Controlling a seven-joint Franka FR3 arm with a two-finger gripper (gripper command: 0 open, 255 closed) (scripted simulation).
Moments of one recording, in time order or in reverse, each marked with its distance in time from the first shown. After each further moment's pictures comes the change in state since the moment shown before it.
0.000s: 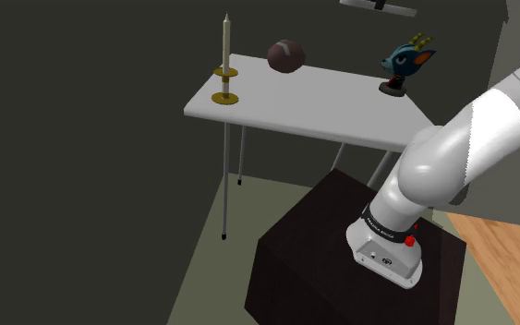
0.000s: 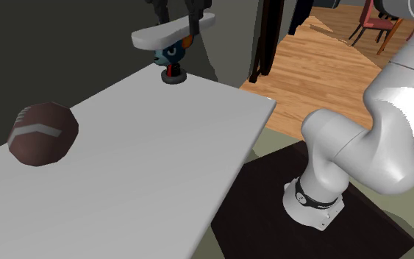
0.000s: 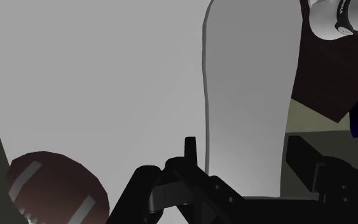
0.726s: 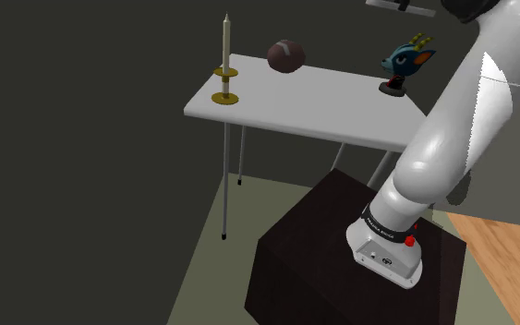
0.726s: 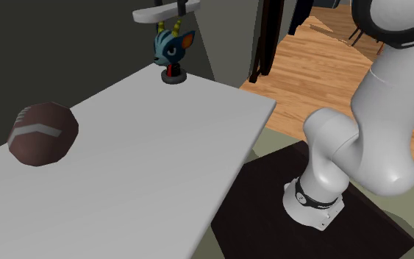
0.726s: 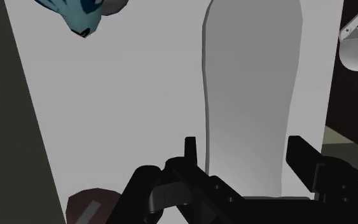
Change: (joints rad) arm -0.111 0.367 -0.360 0.324 0.198 -0.027 -0.434
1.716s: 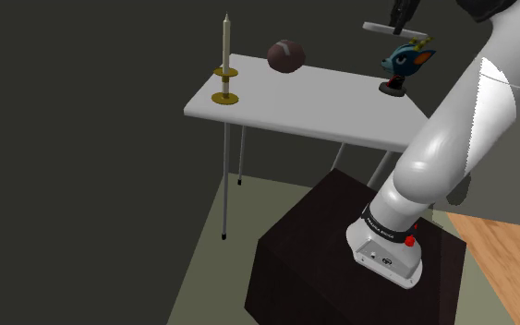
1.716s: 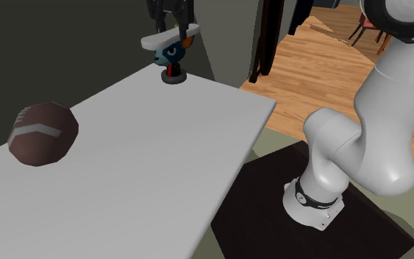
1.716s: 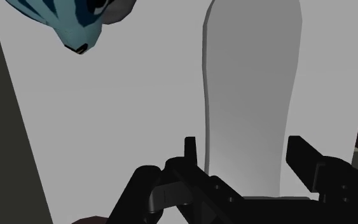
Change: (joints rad) arm 0.003 -0.066 -0.001 -0.240 -0.054 0.202 -0.015
